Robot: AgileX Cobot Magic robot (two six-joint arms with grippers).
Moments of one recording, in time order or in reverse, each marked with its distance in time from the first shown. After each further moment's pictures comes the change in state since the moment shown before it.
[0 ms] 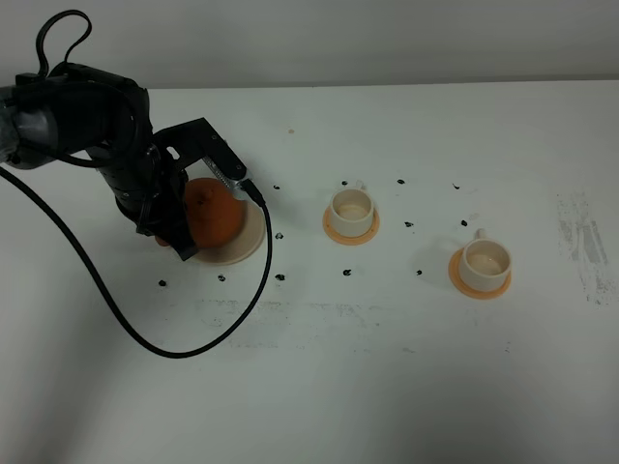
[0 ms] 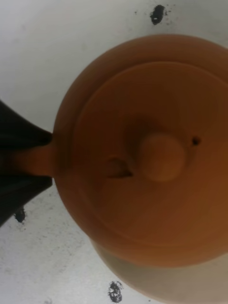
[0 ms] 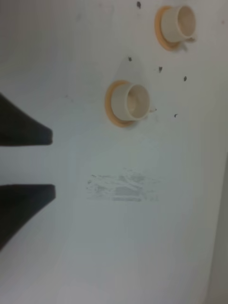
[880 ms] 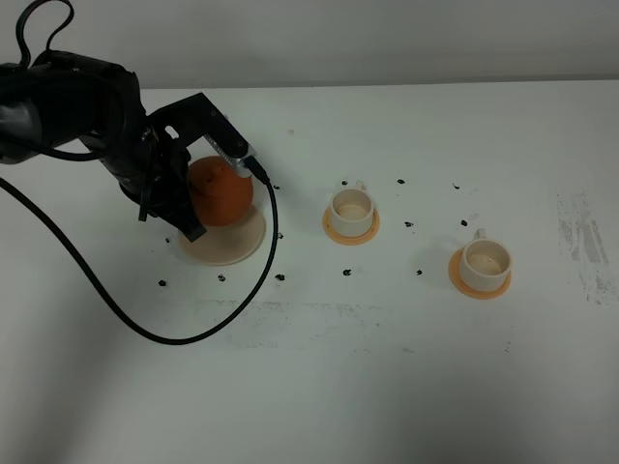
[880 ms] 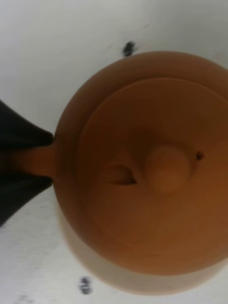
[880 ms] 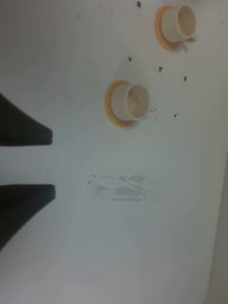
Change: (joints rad) left arm -0.002 -0.060 0.003 -0.040 -0.076 0.003; right arm 0.000 0.000 0.000 0.000 0.000 0.000
